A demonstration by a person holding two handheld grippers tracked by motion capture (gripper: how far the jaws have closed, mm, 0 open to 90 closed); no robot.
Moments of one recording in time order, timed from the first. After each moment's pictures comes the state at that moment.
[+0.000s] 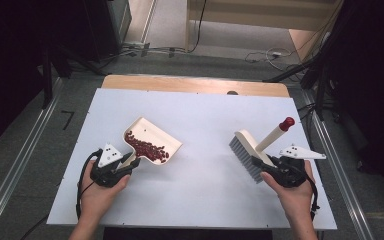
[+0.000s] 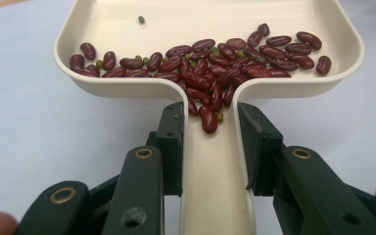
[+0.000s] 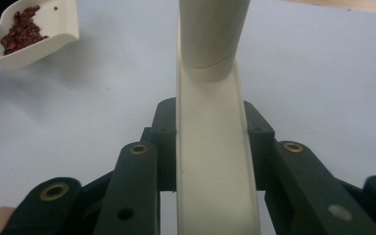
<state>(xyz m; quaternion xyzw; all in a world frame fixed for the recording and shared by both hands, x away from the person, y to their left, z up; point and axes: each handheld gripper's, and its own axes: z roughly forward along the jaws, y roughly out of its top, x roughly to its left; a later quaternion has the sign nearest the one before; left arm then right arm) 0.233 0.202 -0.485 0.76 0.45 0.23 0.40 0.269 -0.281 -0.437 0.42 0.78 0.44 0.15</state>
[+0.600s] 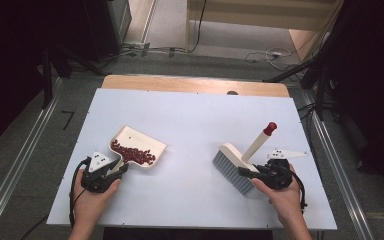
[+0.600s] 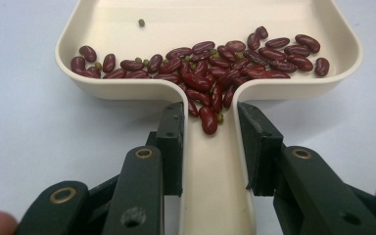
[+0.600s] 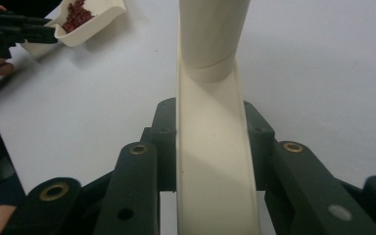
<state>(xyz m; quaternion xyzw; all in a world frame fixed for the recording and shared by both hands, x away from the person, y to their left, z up) 0.222 0.226 -0.514 0.74 0.52 0.23 0.37 0.282 -0.272 -0.473 0.41 0.80 0.44 0.01</state>
